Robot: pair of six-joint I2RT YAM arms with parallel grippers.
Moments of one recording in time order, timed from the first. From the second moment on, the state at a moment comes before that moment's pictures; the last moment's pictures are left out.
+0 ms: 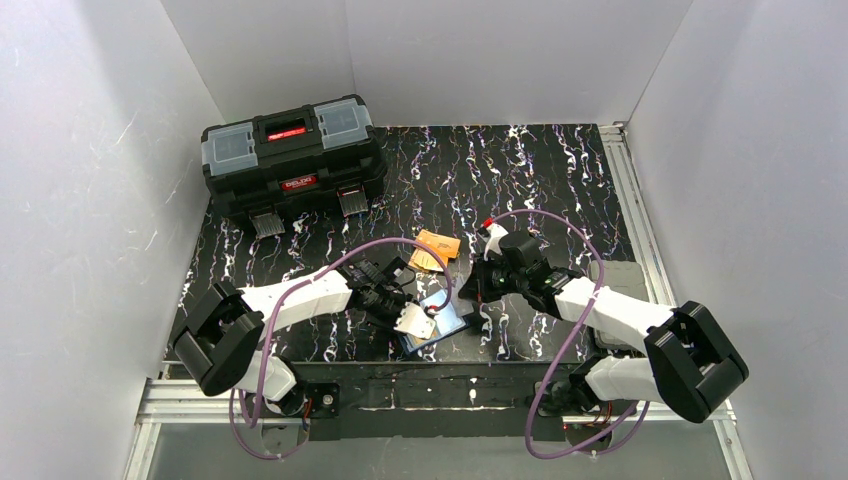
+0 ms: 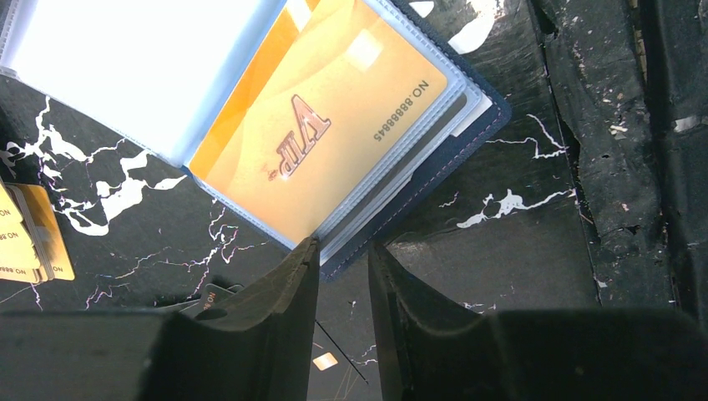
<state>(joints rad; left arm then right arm) -0.81 1.42 0.76 -0.60 0.36 1.19 0.67 1.25 0.56 0.00 -0.33 0.50</state>
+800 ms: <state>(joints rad) -0.81 1.42 0.76 -0.61 0.36 1.19 0.69 1.31 0.53 0.07 -0.35 0.53</state>
